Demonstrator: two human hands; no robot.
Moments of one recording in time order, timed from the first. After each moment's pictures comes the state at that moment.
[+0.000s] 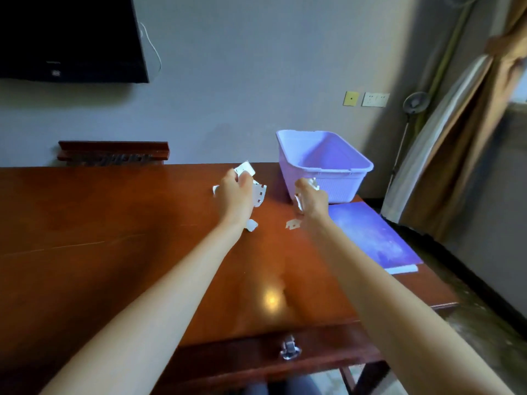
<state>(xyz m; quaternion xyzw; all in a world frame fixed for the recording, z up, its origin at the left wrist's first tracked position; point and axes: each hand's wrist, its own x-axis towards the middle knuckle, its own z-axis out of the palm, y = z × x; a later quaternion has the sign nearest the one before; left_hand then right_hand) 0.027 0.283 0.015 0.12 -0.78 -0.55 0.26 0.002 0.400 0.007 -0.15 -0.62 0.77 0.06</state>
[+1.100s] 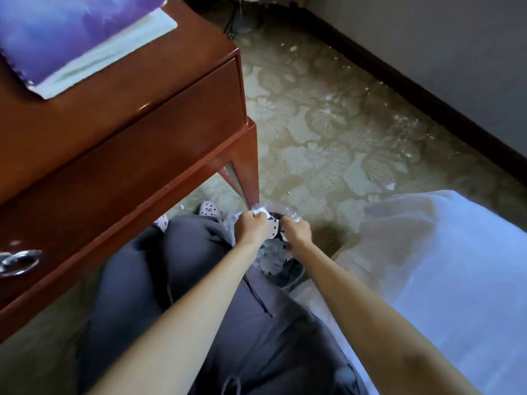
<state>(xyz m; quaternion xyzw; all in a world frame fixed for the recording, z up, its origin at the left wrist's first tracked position) 0.193 0.585 -0.311 0.13 -0.84 -0.39 -0.34 0.237 0.662 -0.374 -0.58 -0.52 0.62 -0.07</state>
